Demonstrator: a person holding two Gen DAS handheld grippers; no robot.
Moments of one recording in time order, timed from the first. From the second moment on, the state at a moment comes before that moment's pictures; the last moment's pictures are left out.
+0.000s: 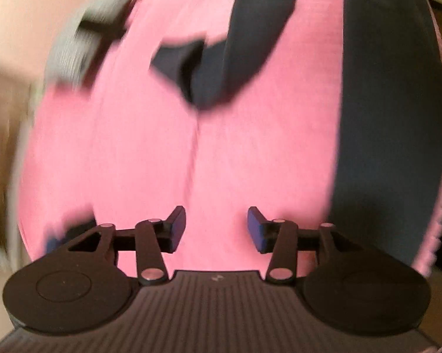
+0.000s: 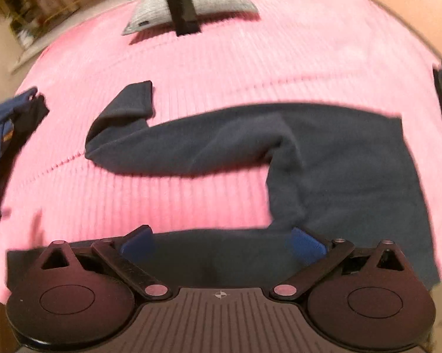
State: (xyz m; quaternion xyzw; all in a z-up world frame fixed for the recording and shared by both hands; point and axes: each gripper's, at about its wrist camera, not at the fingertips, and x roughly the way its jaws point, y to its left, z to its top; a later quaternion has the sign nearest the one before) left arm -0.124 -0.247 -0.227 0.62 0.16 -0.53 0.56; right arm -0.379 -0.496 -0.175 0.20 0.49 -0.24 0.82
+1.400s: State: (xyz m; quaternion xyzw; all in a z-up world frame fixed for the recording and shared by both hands) left arm -0.042 -0.234 -0.271 0.46 0.40 -0.37 0.70; right arm -0.334 -0.515 -0.236 0.14 0.56 -0.07 0.81
